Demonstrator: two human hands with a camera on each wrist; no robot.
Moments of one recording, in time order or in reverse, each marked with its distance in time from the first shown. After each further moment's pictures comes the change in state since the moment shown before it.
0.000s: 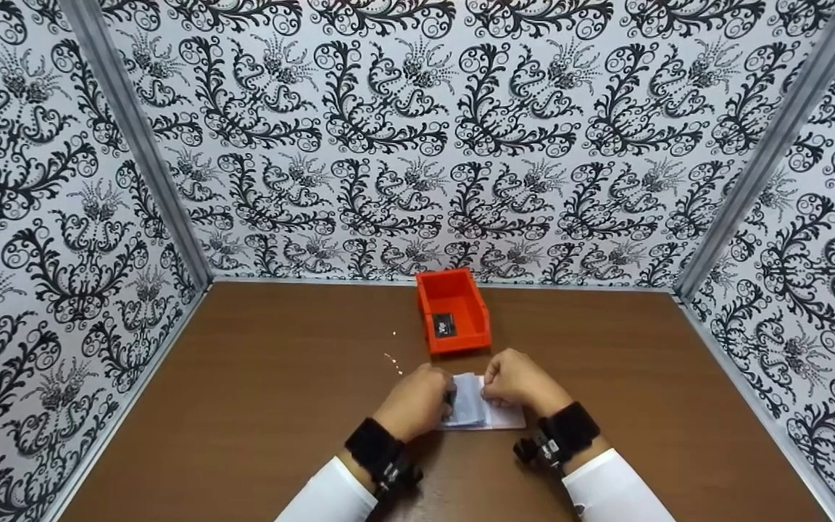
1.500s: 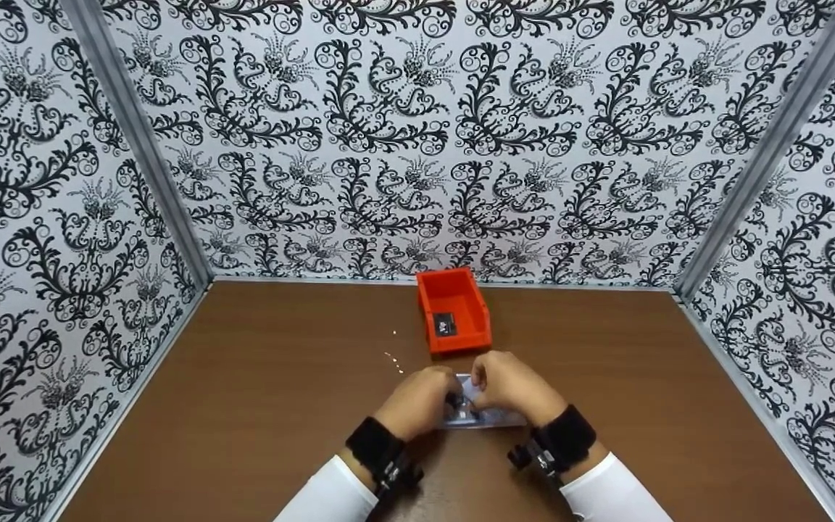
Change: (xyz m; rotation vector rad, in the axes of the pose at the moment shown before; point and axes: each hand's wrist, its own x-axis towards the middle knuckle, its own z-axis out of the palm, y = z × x) left_hand 0.003 -0.001 0.001 -0.045 0.027 0.131; right_hand -0.017 -0.034 0.002 -0.251 0.009 -0.226
